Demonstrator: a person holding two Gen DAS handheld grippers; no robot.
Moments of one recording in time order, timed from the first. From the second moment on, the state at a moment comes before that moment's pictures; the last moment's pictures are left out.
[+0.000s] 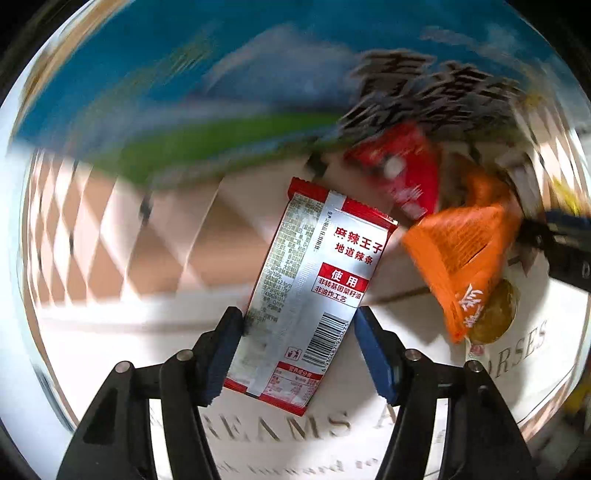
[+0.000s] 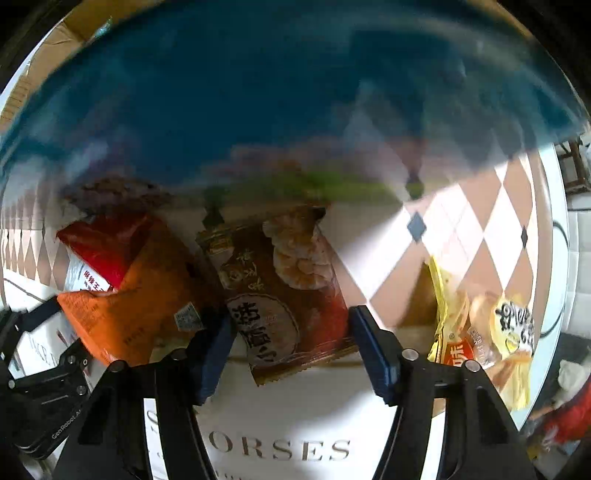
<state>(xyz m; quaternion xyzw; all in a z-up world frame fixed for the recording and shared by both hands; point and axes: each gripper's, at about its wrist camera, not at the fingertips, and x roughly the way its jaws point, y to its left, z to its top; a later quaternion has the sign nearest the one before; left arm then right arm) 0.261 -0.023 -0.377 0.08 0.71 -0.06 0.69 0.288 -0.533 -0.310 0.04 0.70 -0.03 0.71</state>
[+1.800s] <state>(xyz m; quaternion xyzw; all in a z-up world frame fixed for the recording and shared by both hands) 0.270 -0.015 -0.195 -0.06 0.64 -0.13 0.75 0.220 -0.538 -0.166 0.20 0.64 0.06 0.74</state>
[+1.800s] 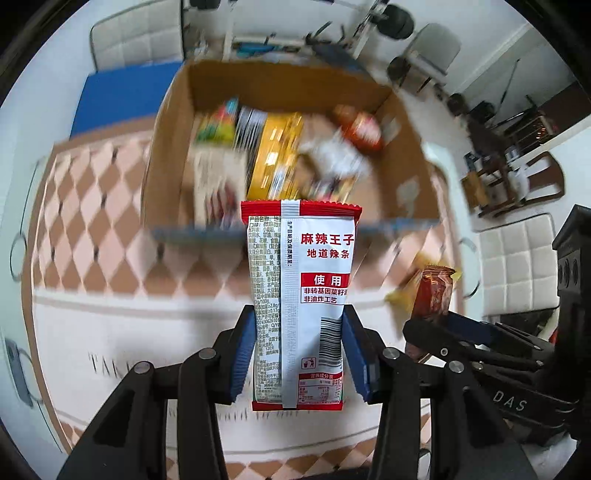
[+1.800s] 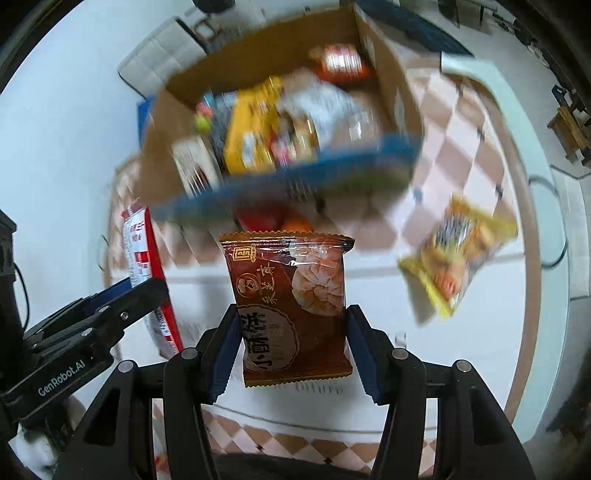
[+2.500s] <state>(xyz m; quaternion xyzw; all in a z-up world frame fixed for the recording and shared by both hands) 0.452 -0.058 -0.291 -0.03 0.71 -0.10 0.70 0.404 -0.578 -0.174 0.15 0.62 -0.02 0.77</state>
